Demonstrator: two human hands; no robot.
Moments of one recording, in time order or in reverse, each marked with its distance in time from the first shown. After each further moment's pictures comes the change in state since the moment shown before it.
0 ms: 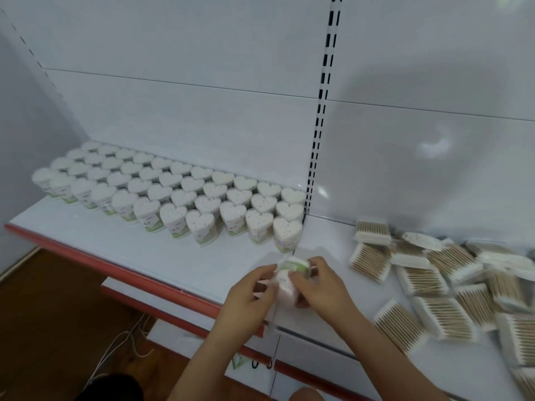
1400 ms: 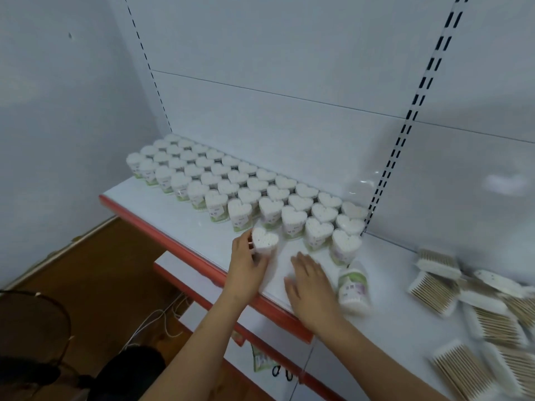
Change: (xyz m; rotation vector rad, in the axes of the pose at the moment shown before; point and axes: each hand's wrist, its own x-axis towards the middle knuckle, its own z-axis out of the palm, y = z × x) left_hand 0.042 -0.051 -0.092 0.128 0.431 0.065; right_hand 0.023 -0.010 0.108 -0.771 -0.083 -0.551
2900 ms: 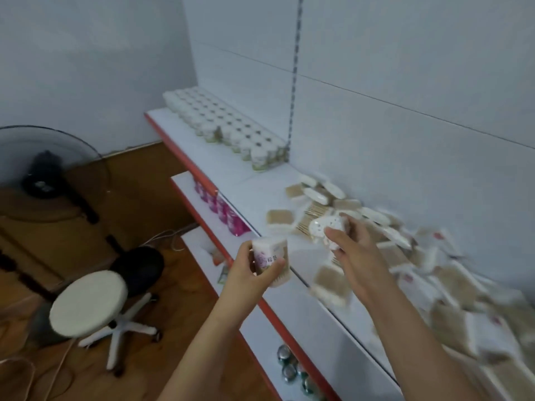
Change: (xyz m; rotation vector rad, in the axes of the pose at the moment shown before) left_hand -0.414 0.250 0.271 -0.376 0.184 -0.254; right_hand -0.302 0.272 -0.260 1.242 -0.148 0.175
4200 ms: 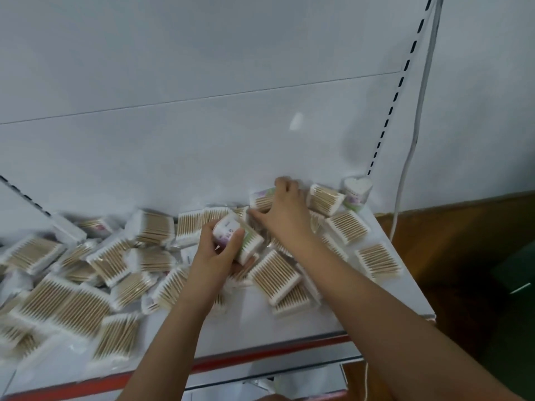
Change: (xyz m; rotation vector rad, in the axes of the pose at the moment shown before) left_hand -0.355 0.030 0.586 -0.003 -0.888 -0.021; right_hand -0.394 0.000 -0.599 -1.162 1.038 0.104
